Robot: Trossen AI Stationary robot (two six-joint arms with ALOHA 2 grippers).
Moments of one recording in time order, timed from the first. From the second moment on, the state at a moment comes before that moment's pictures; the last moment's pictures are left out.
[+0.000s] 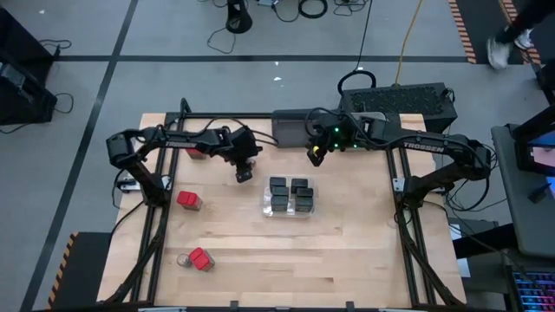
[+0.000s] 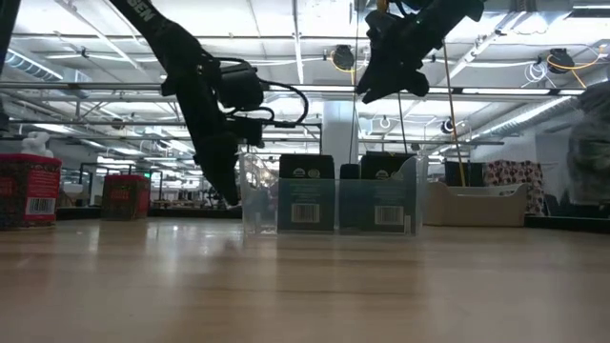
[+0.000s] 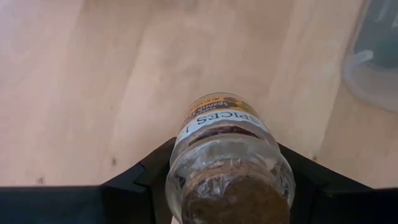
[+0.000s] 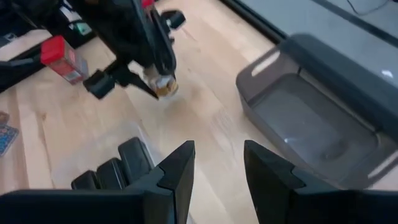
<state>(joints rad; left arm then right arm) 0.42 1.65 0.93 -0.43 0.09 0.11 -0.31 1.36 1.15 -0.49 0.04 0.35</state>
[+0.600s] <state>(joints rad) 0.40 1.75 0.93 -0.40 0.09 0.11 -0.31 1.36 1.15 -0.49 0.03 0.36</state>
